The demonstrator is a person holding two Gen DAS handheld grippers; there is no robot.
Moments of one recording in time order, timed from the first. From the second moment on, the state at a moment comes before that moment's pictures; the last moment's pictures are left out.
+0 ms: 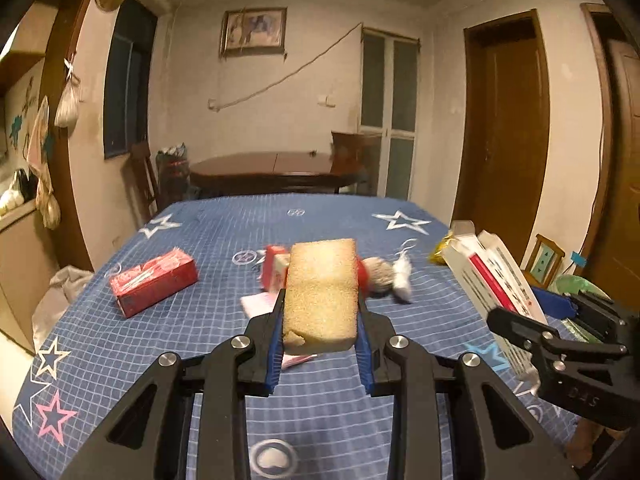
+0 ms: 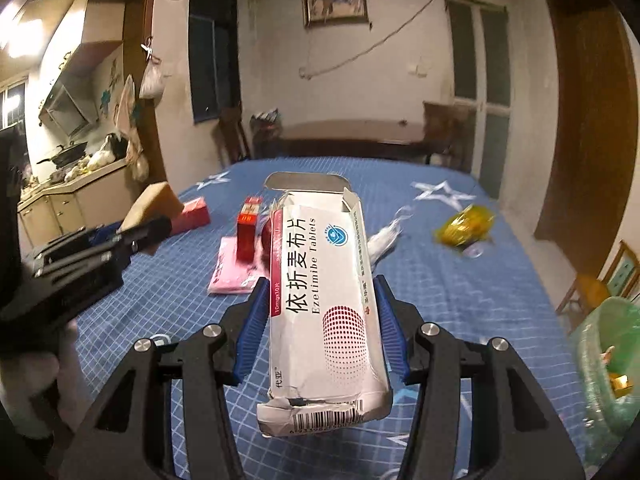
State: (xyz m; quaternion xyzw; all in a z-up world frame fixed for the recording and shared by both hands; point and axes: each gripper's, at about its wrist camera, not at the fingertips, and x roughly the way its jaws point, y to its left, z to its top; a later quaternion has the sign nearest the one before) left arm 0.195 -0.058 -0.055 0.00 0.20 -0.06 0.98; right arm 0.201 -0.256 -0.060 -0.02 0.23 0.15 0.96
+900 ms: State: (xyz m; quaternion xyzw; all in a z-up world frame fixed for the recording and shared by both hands) left arm 0.194 -0.170 -0.040 0.03 0.18 -0.14 0.97; right arm 0.183 -0.338 -0.036 -0.01 0.19 0.07 0.98
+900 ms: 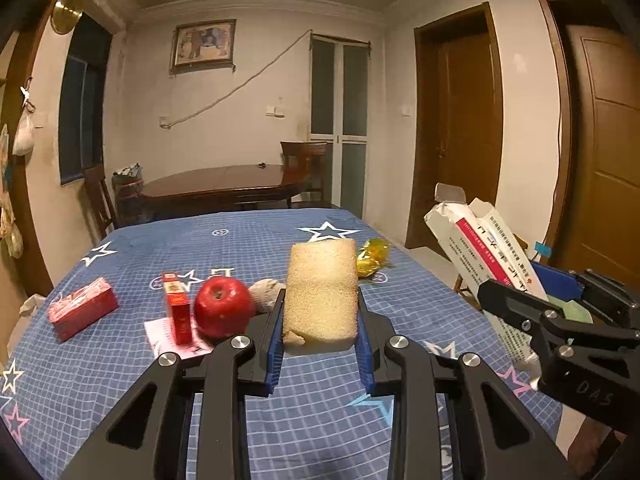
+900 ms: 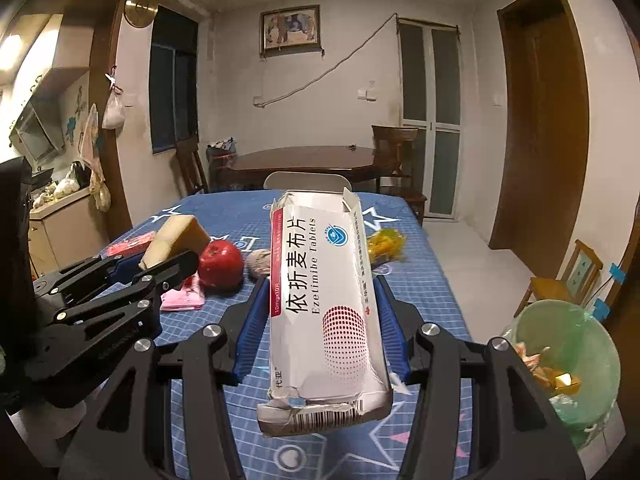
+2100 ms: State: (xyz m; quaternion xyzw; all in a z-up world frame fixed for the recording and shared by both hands) left arm 0.253 -0.470 -0.048 0.08 0.25 -0.38 0.89; right arm 0.194 -0.576 -0.044 0.03 0.29 -0.13 0.95
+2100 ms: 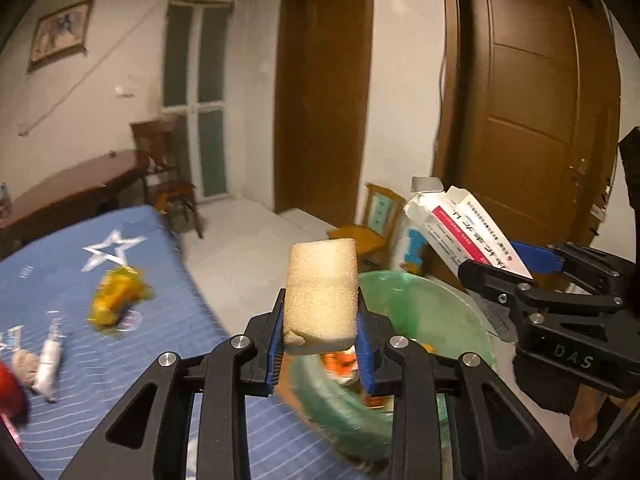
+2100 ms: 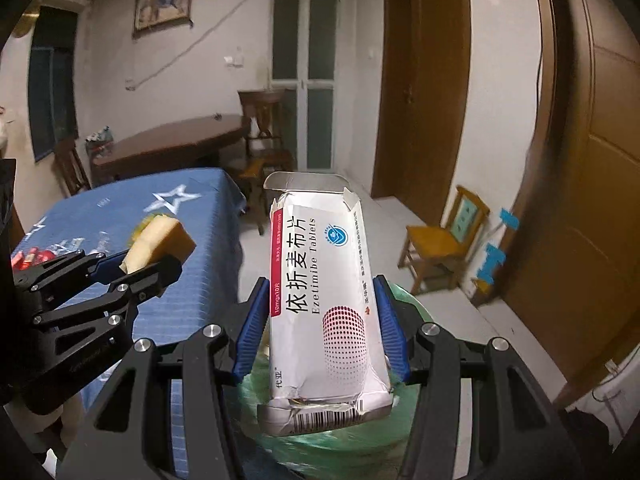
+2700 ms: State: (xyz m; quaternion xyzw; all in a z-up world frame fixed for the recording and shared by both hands) left arm 0.320 -0.583 -0.132 0.11 0.36 -0.42 0.83; right arm 0.226 -0.653 -0.111 0.09 0.39 -0.14 0.91
